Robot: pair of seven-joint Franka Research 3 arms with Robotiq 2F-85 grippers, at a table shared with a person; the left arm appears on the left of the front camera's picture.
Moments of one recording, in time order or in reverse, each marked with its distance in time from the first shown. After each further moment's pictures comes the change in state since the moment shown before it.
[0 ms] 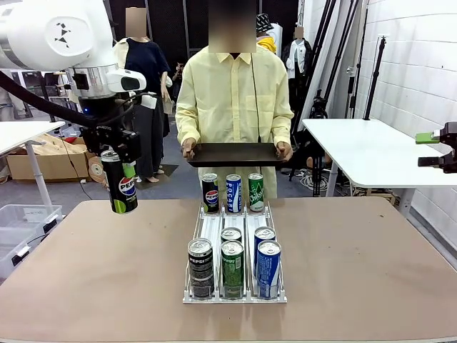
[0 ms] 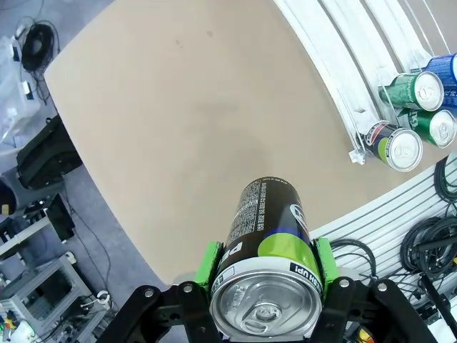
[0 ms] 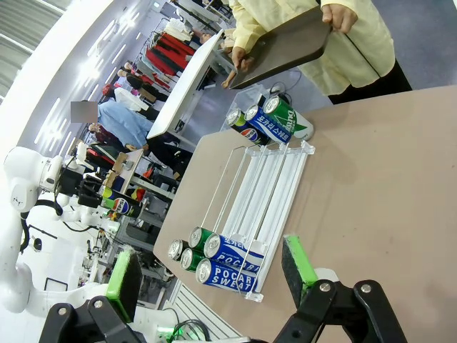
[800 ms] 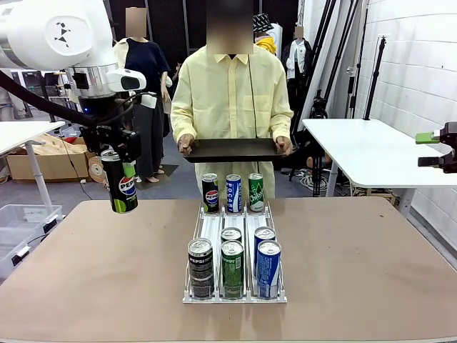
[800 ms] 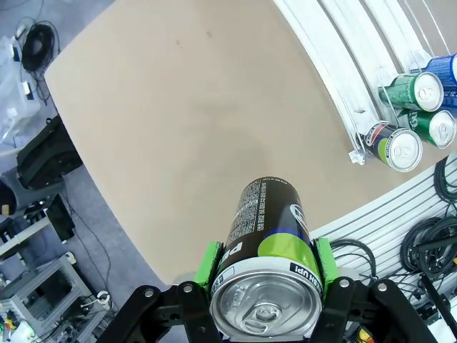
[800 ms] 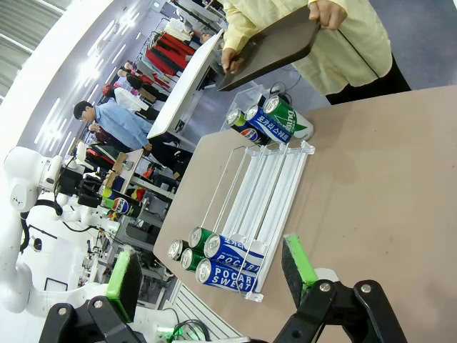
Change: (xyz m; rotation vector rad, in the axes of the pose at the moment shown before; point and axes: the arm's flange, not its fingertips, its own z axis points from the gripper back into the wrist) left arm 0.000 0.000 0.001 0.000 -0.001 0.000; right arm 0.000 0.000 0.000 0.000 0.000 0.000
